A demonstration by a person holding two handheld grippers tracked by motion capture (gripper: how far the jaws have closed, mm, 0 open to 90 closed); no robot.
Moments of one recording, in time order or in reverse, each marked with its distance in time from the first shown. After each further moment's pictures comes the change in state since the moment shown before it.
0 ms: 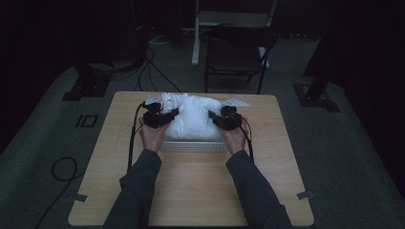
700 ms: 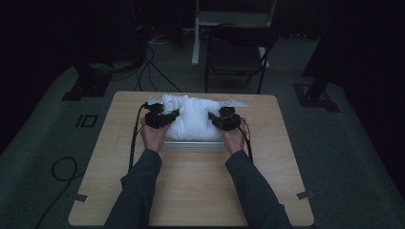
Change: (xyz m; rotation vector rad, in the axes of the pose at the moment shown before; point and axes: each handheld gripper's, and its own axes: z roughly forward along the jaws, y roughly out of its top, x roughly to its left) left arm 0.001 -0.004 0.010 0.033 0.032 0.004; right arm -0.002 -0.005 0.010 0.036 -0.015 -0.002
